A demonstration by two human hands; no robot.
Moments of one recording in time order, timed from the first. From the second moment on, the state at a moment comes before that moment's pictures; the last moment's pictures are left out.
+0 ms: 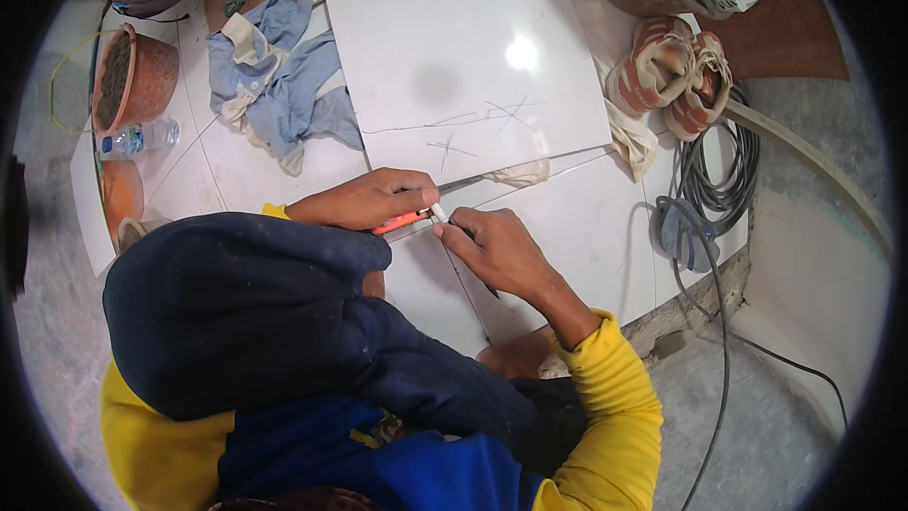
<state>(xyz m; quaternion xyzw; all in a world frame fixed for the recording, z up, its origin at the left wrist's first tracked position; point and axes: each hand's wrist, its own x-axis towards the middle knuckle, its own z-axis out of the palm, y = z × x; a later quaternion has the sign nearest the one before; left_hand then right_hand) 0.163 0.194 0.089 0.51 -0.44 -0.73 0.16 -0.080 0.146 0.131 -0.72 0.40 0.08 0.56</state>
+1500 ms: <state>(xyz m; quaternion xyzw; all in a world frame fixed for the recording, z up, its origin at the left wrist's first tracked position) 0.166 0.208 0.074 0.48 -0.06 -0.79 0.39 -0.053 0.173 0.112 -0.52 0.46 -0.35 0.63</state>
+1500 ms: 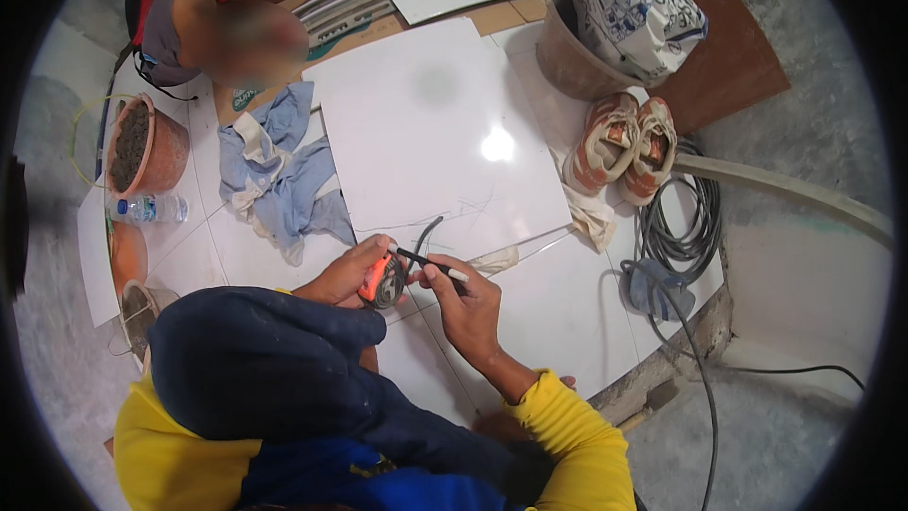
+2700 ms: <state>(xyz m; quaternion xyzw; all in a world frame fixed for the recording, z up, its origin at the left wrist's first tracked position) 0.190 0.184 0.179 0.57 -0.37 -0.73 0.02 -0.268 0.038 0.071 -0.83 0.48 0.24 0.18</state>
